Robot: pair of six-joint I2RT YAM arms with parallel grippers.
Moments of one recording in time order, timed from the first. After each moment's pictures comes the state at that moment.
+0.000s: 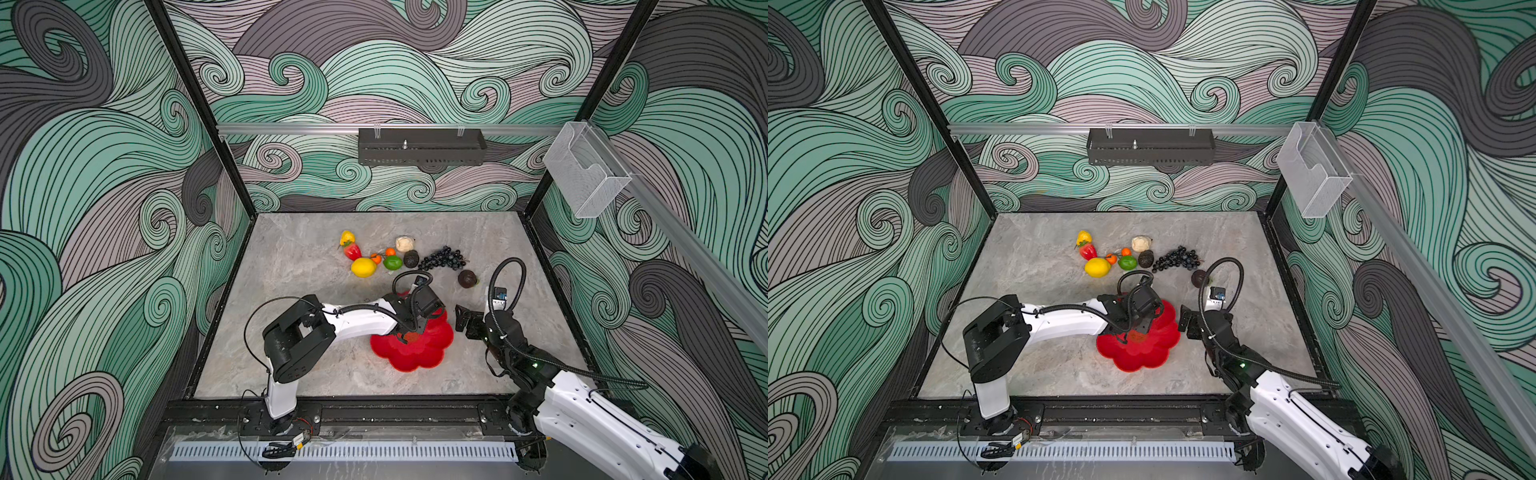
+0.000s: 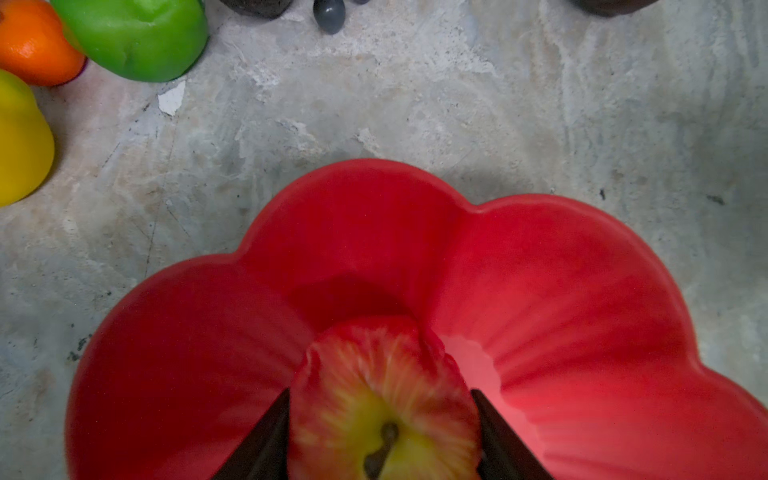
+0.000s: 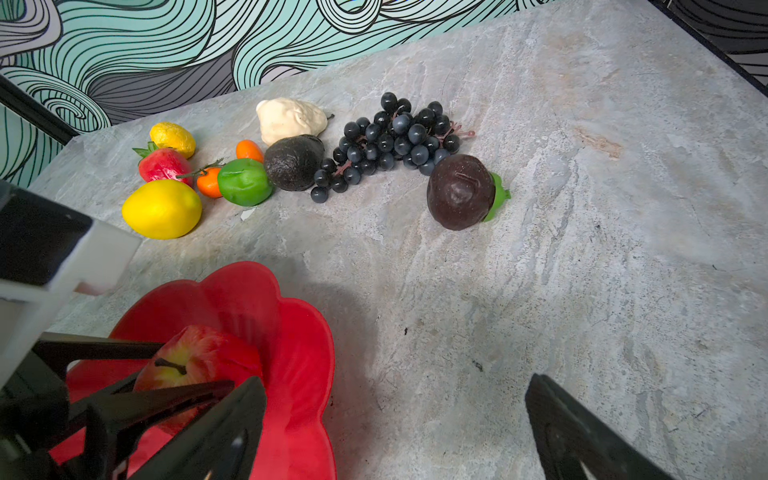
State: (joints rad) left arm -1.03 1.88 1.24 -0.43 -0.37 -0.54; right arm 0.63 0.67 0.33 -0.22 0.41 0.50
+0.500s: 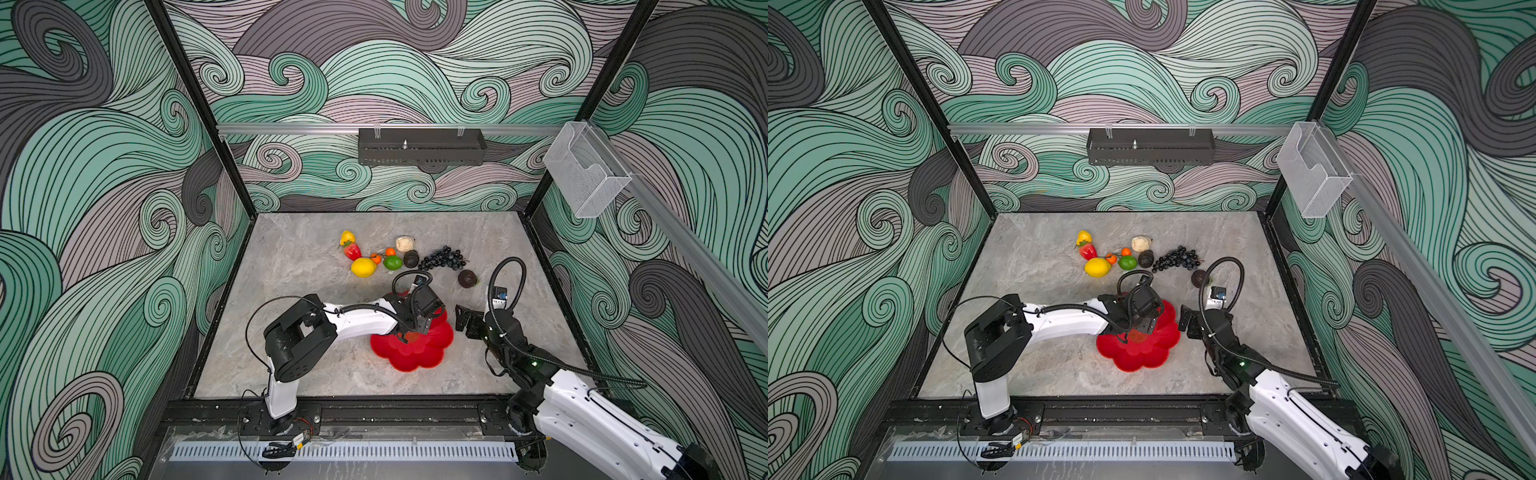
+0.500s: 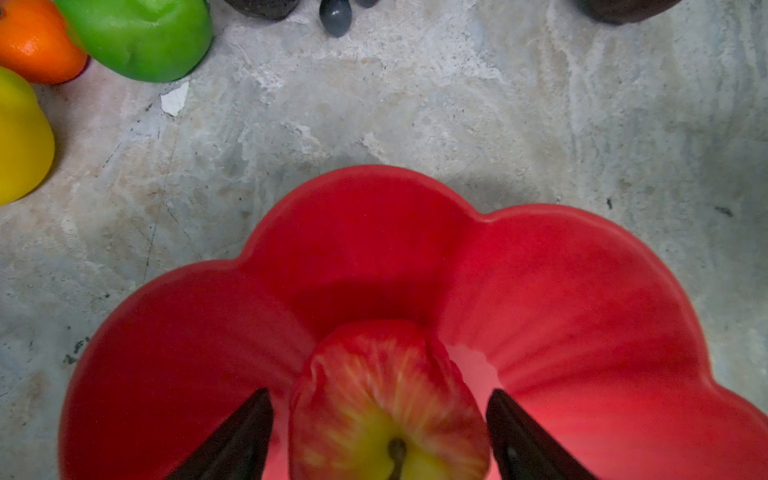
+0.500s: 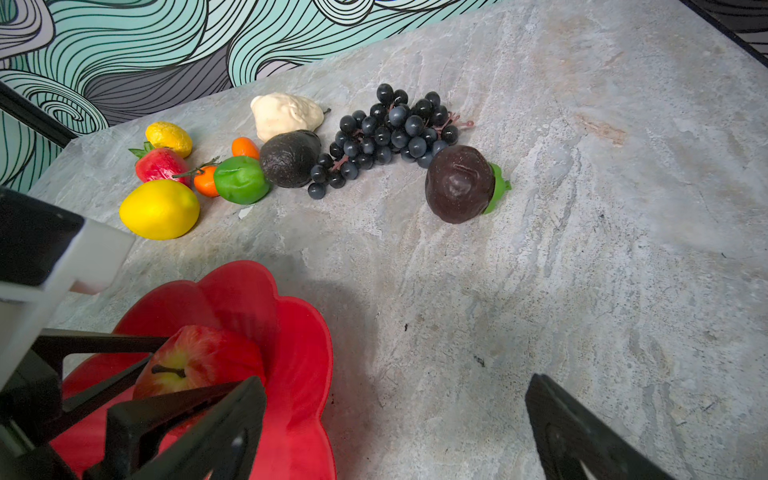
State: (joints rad) left arm -1.03 1.88 1.23 -0.42 -0.37 -0.56; right arm 0.61 0.69 0.33 -0.22 0.38 0.52
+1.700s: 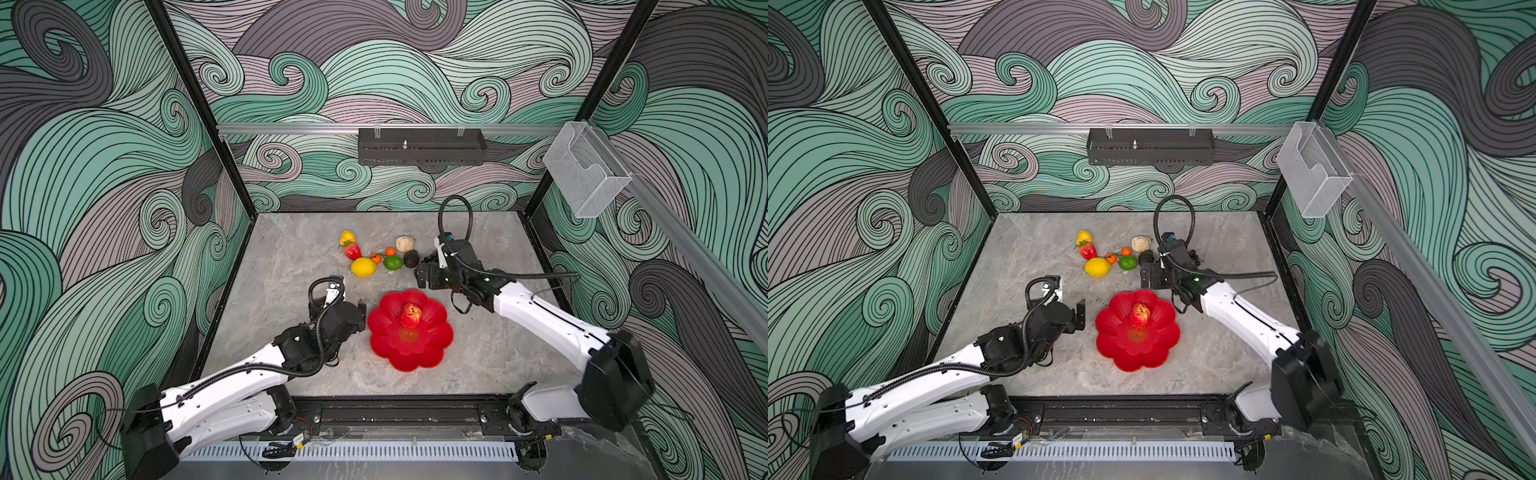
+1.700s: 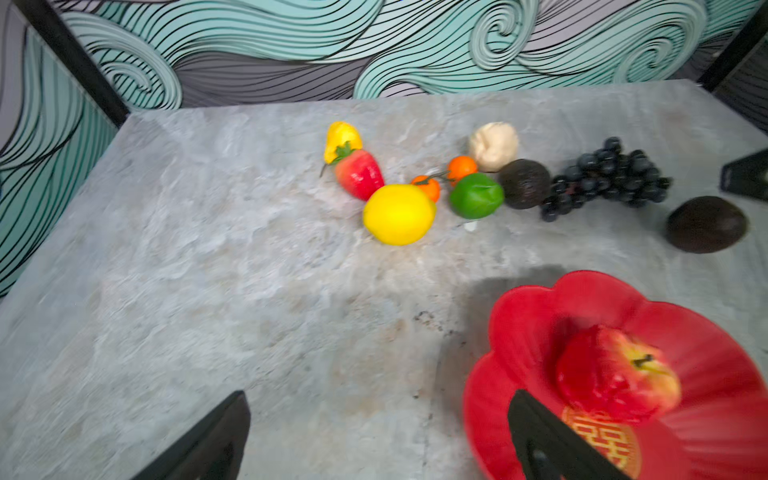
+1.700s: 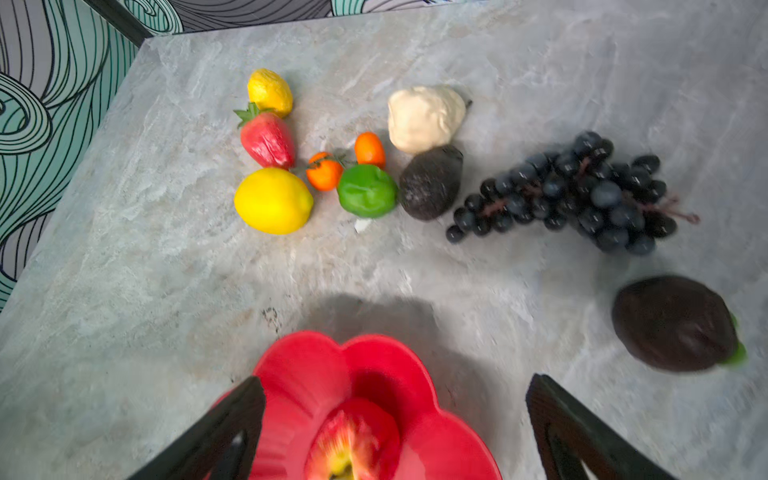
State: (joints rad) left arm -0.92 0.89 0.61 -0.42 -0.73 -0.54; right arm 0.59 1.46 1.10 -0.40 0.07 0.37
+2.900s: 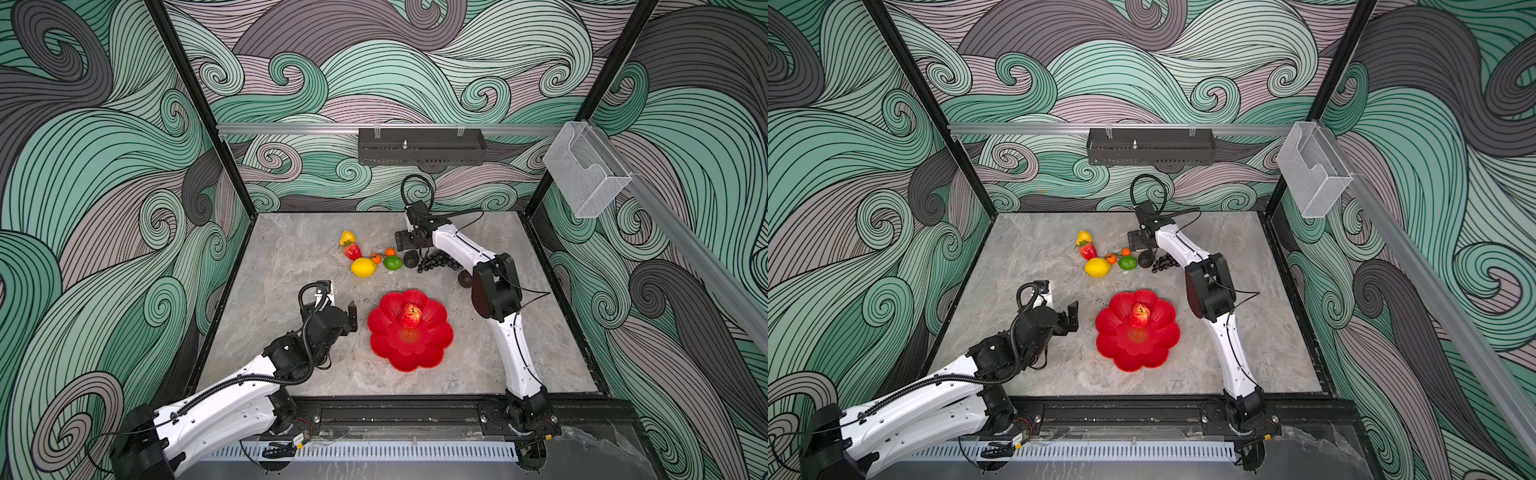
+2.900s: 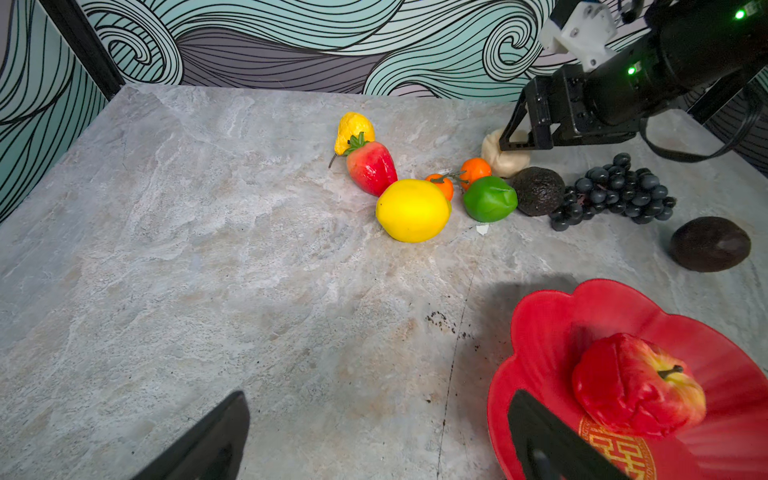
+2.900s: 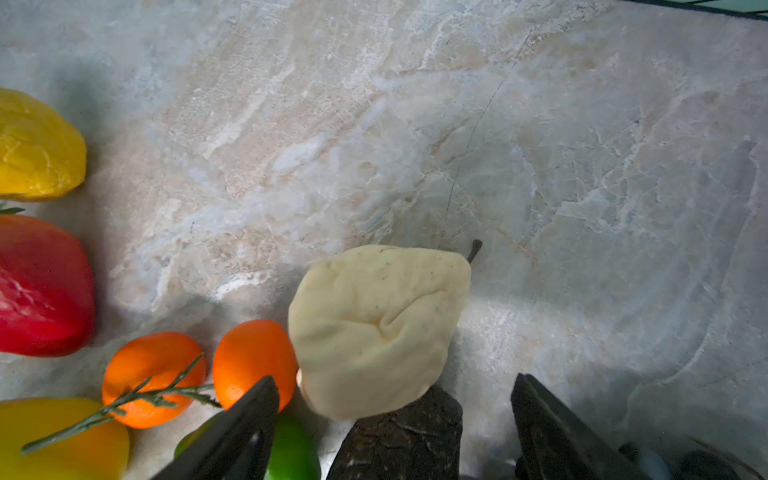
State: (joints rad) left arm -0.84 0.83 0.50 -0.30 -0.65 -0.52; right arm 0.46 2.41 2.12 -0.69 0.07 0.19
